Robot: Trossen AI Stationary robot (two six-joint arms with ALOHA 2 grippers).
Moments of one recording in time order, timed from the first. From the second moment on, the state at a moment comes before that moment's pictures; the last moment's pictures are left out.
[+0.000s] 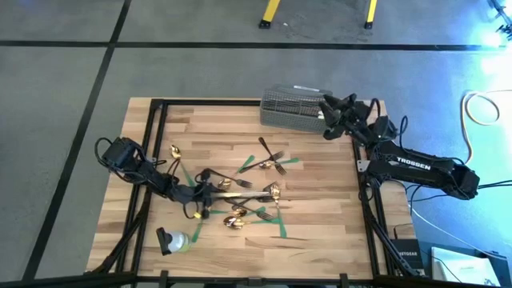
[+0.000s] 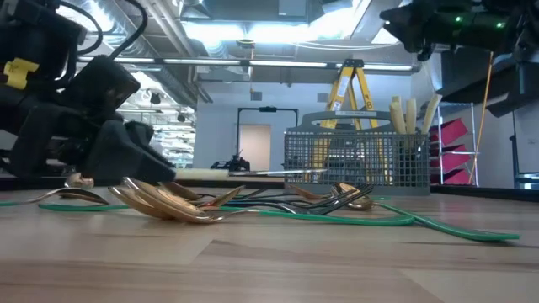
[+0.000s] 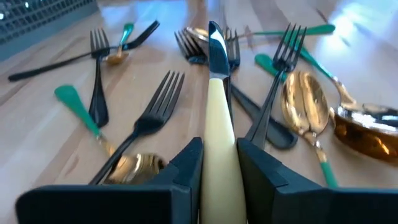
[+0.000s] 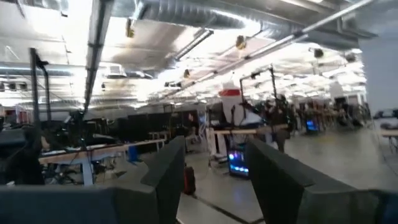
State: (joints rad) left arm -0.44 1.80 0.21 1.20 -0.52 -0.10; right arm -0.56 0.73 0.31 0.86 -0.04 0.15
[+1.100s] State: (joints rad) left arm -0.29 1.79 0.69 0.68 -0.25 0.26; right arm 0.02 1.04 0.60 0.28 -0.19 -0.12
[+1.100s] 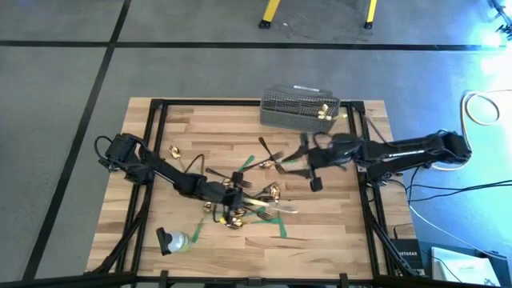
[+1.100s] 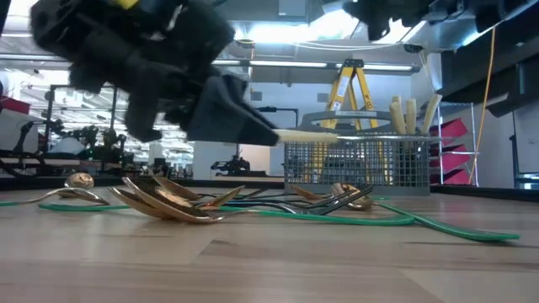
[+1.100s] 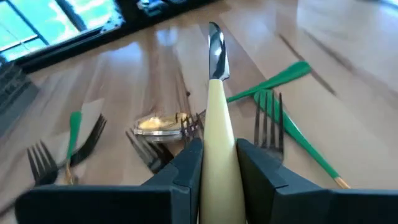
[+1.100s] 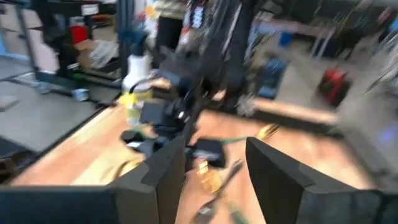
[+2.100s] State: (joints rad) left arm -0.33 1.79 1.26 -0.17 -0.43 0.84; right arm 0.17 1.39 0.60 0.40 -0.16 0.48
